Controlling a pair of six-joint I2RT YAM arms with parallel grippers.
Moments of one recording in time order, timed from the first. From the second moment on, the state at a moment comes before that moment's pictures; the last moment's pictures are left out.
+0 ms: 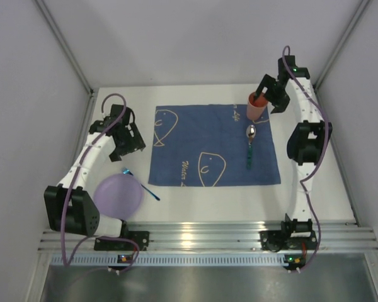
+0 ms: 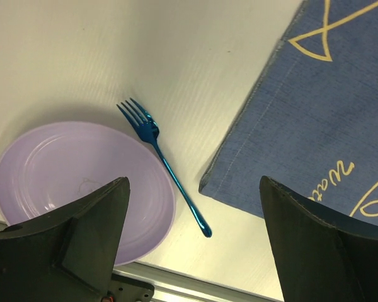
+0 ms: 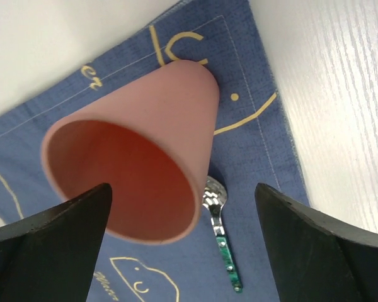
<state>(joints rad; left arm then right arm) -0.16 1.40 1.24 -0.96 -0.20 -0.59 0.02 2.36 2.37 -1.12 -0.11 0.53</state>
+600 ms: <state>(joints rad) -0.10 1.50 1.01 -0.88 -0.17 -0.62 -0.04 1.75 1.99 -1.04 -0.14 0.46</state>
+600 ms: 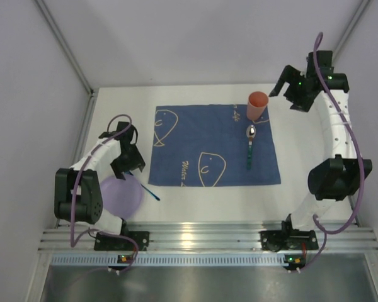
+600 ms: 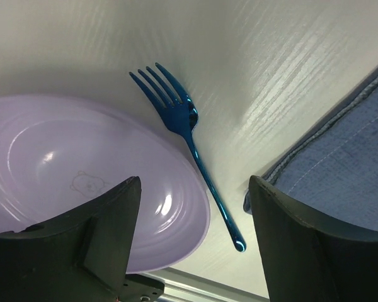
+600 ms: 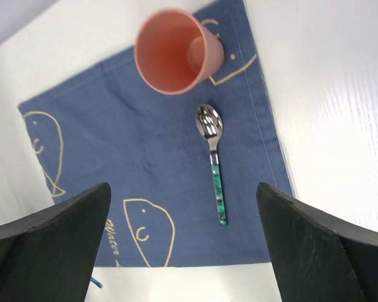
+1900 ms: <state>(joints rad) -0.52 1.82 1.76 -0.92 -0.19 -0.65 -0.04 1.38 1.38 -1.02 -0.16 0.40</state>
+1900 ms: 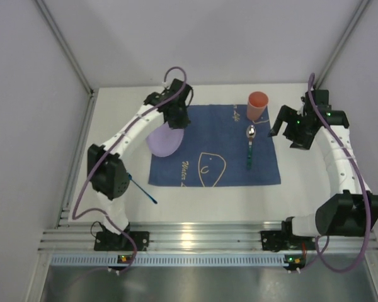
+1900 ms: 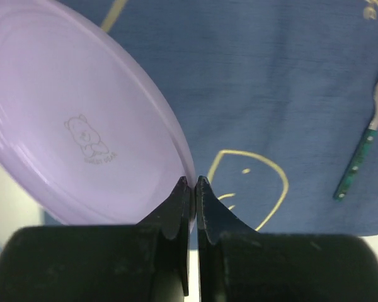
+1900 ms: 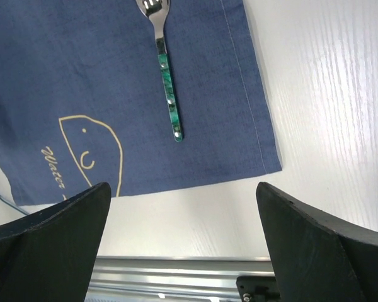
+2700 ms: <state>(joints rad) -0.82 2.41 2.29 -0.90 -0.04 -0.63 -0.04 1.06 1.15 -1.13 -0.06 0.39</state>
